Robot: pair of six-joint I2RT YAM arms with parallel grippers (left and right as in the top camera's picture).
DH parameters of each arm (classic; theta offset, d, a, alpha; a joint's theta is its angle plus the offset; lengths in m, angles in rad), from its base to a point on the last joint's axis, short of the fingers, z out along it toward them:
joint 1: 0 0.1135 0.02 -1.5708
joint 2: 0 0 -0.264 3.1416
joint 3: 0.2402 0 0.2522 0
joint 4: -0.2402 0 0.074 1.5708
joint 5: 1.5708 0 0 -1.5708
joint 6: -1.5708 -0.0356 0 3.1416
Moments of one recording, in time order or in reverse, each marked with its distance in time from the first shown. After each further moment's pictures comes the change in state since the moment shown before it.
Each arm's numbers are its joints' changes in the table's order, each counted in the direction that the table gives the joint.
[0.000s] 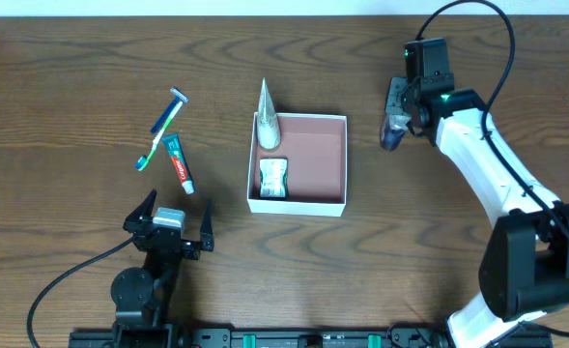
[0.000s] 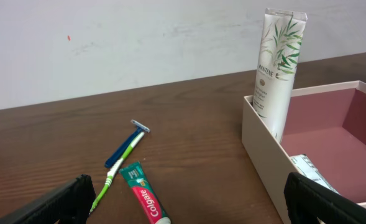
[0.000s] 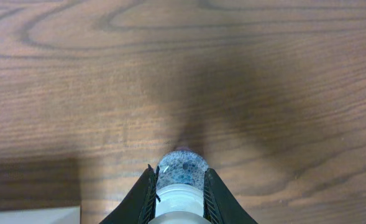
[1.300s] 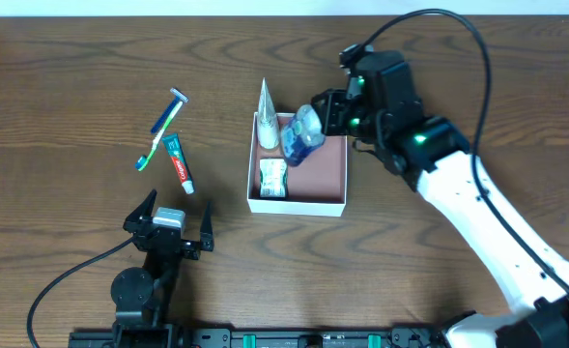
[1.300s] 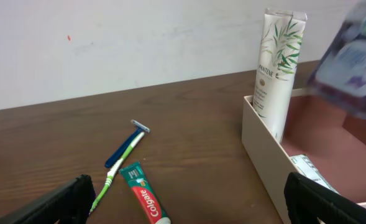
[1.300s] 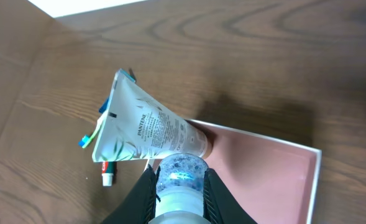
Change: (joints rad) left arm 0.000 0.000 0.000 0.000 0.000 0.000; right arm 0.297 -0.223 -0.013 0.024 -0.347 -0.217
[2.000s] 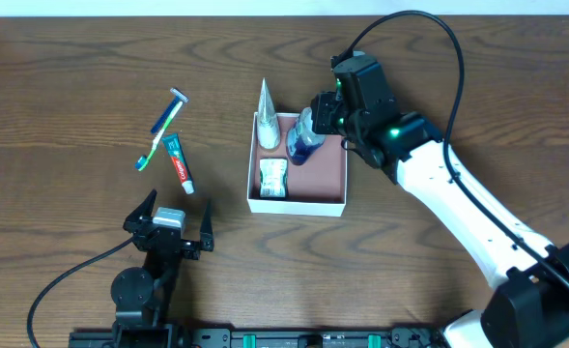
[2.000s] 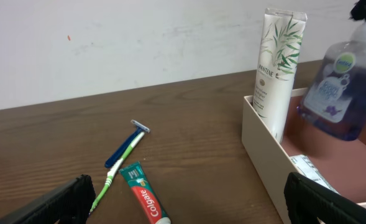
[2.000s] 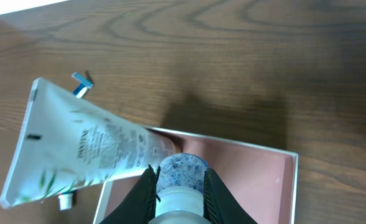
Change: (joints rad) left arm 0.000 0.000 0.000 0.000 0.000 0.000; right arm 0.021 0.102 0.000 0.034 0.144 -0.017
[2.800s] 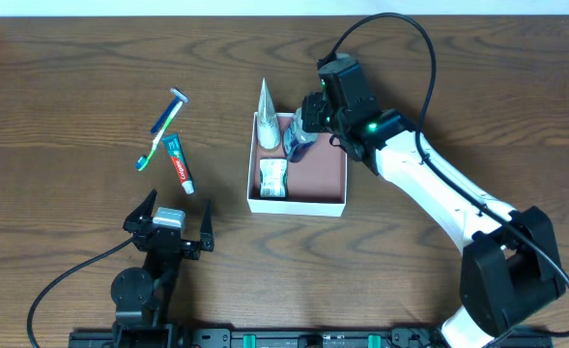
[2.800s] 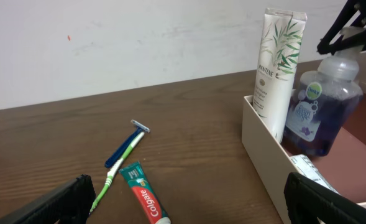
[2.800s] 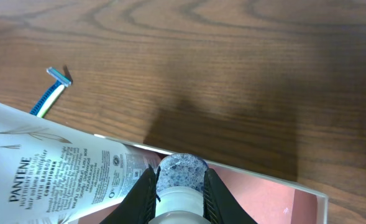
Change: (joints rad) left arm 0.000 0.000 0.000 0.000 0.000 0.000; right arm 0.007 0.130 0.000 0.114 0.016 0.051
